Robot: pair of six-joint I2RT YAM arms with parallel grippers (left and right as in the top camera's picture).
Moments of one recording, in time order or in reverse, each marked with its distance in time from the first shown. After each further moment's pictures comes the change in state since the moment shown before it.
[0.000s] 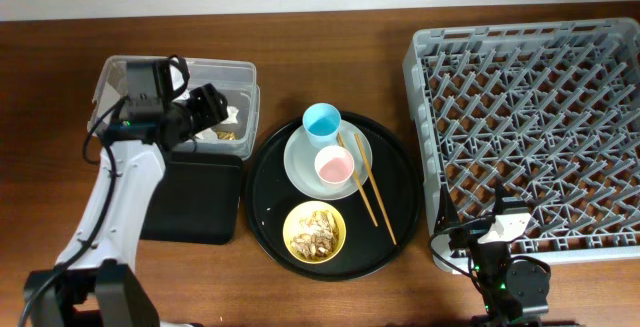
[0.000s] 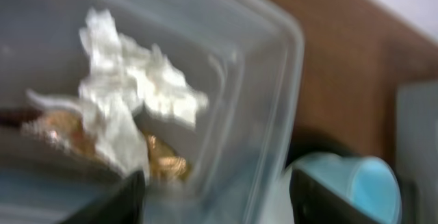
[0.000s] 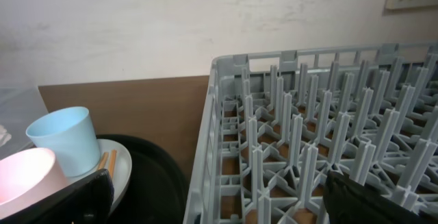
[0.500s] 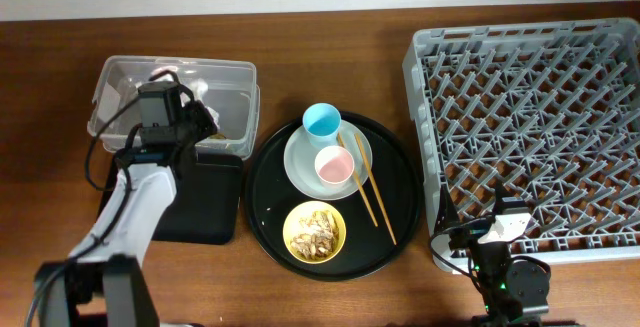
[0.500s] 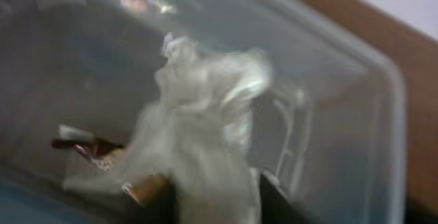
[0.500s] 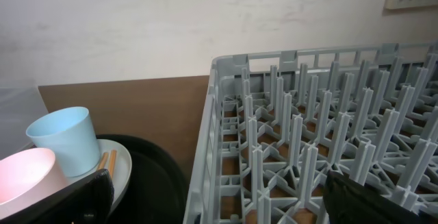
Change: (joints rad) left arm -0.005 -0.002 -0.275 0.444 -0.232 0.000; right arm 0.000 0.000 0.000 0.001 0.000 0.000
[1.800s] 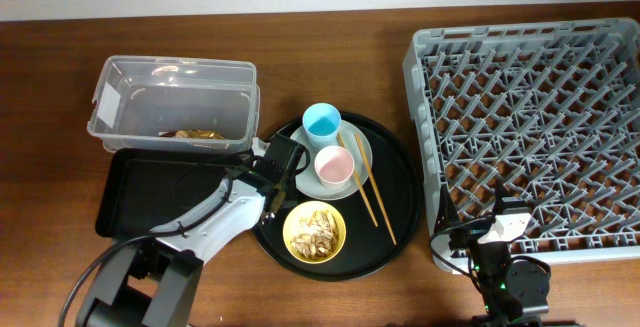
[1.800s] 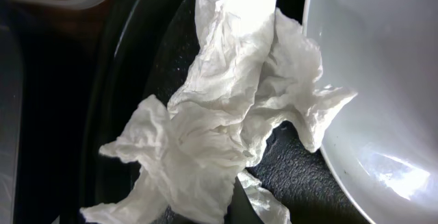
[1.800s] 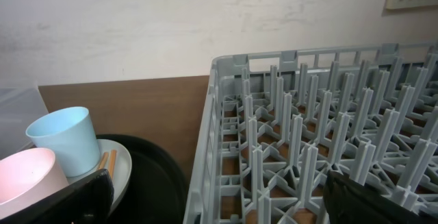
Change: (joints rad) left arm -0.526 0.080 -0.090 -0.326 -0.217 -0.121; right arm 0.000 0.000 0.000 0.000 0.000 0.000
